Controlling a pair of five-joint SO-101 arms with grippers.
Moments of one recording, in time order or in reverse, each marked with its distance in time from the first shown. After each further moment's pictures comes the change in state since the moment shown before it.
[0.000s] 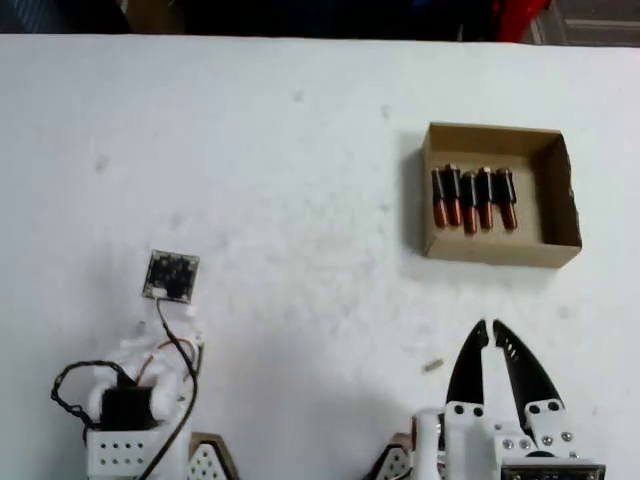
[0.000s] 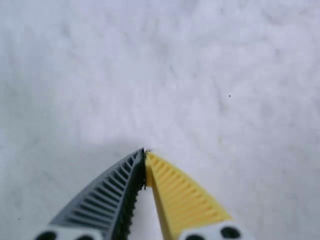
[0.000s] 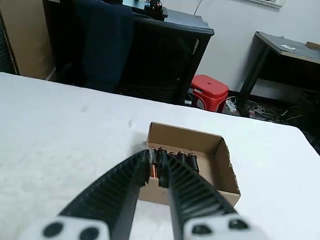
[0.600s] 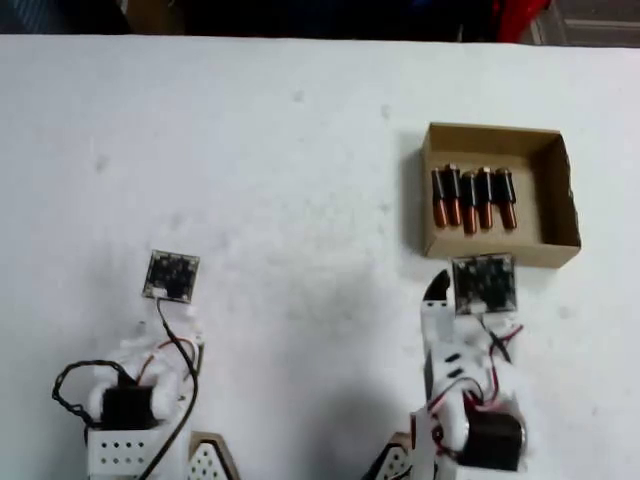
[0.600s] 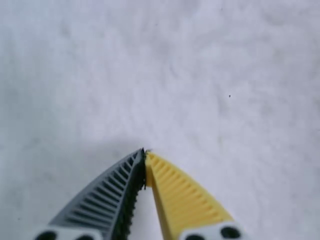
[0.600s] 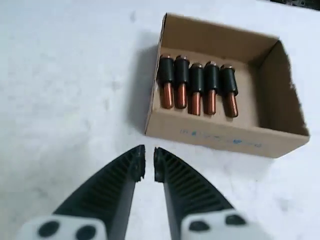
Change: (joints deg) left arm 0.0 0.0 0.0 0.0 0.0; right arm 0.2 0.2 50.5 -26.7 0.1
